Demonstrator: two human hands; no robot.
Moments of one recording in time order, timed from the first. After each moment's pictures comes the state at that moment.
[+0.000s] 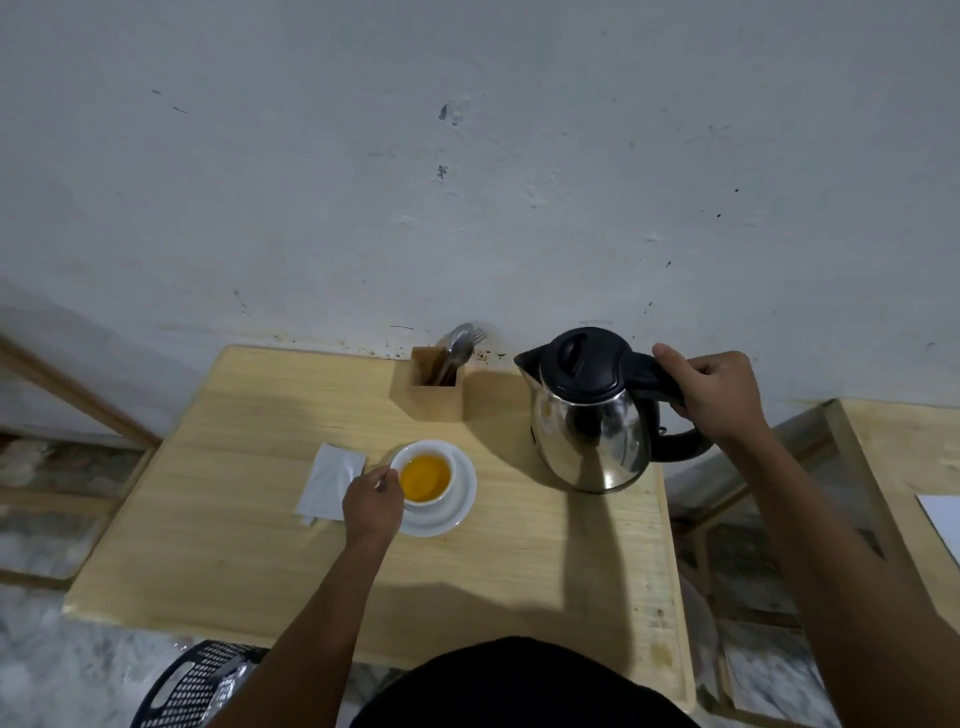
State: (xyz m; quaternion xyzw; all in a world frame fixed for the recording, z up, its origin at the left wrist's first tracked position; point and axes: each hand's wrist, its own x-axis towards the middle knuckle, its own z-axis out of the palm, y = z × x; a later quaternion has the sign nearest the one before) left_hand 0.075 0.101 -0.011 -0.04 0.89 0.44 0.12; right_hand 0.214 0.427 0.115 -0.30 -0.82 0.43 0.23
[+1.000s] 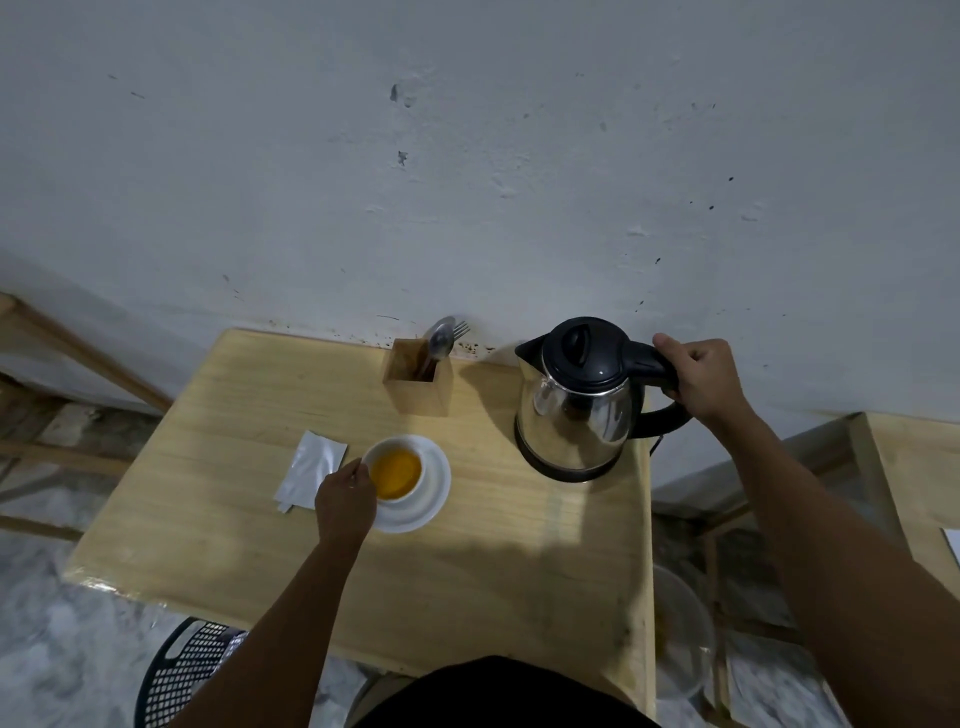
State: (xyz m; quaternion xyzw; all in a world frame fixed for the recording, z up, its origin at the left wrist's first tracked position) left_hand 0.085 0.120 -0.016 -0.06 0.92 0.39 0.07; right_hand 0.185 0.508 0.063 -0.25 -0.78 0.53 0.20
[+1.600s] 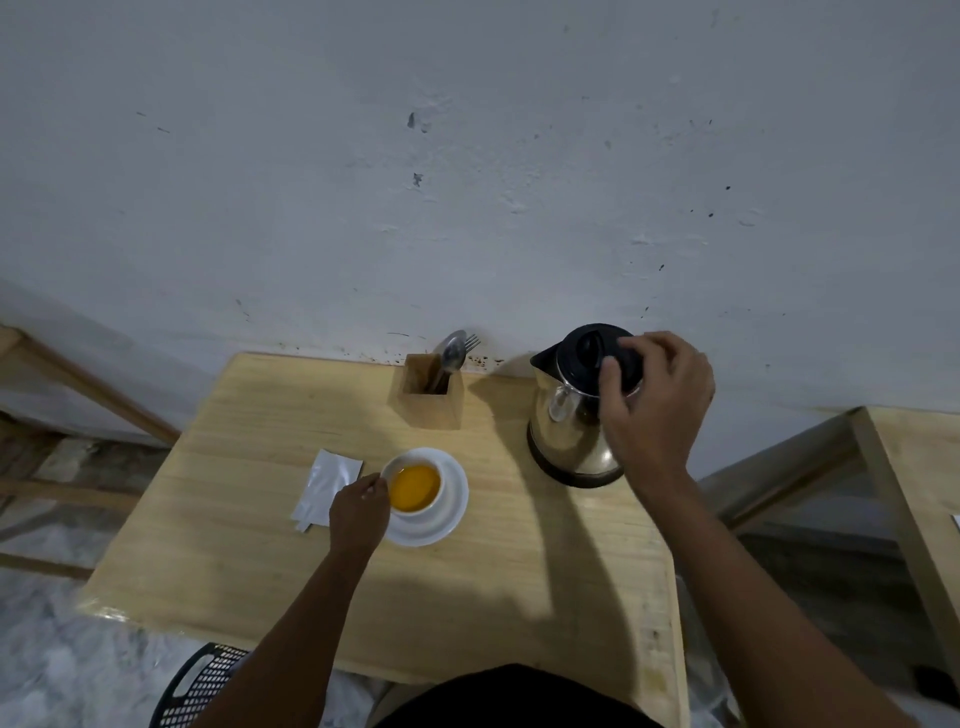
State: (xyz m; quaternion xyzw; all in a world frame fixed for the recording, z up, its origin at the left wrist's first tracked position) left_hand 0.073 0.106 -0.007 -0.06 0.90 0.40 0.15; right_hand 0.185 0.390 0.077 -0.29 -0.82 0.22 0.43
